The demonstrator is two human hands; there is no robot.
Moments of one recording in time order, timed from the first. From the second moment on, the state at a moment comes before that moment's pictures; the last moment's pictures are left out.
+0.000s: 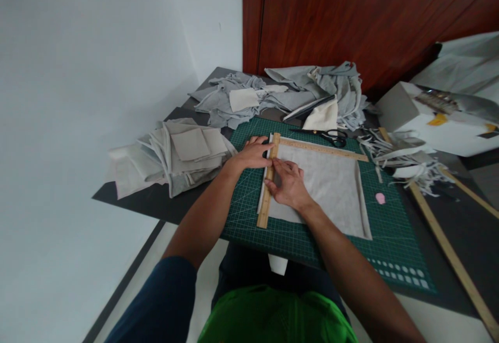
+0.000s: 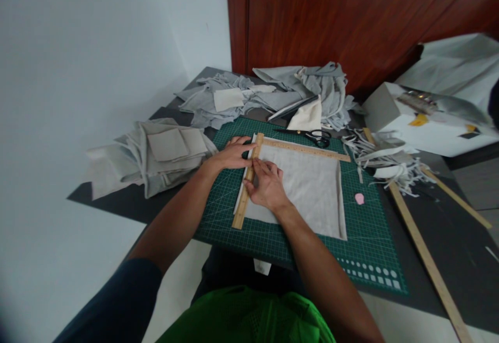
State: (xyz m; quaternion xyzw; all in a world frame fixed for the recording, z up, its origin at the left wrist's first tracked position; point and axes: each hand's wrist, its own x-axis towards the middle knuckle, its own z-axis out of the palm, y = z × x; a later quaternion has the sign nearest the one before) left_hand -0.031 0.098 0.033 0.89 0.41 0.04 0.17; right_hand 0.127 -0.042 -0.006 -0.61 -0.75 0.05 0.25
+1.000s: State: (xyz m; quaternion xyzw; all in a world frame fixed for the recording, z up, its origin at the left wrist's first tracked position) left_hand -0.015 0.086 0.049 0.88 0.46 0.02 0.14; right_hand 0.159 -0.035 0.005 -0.63 -0.71 0.04 0.33
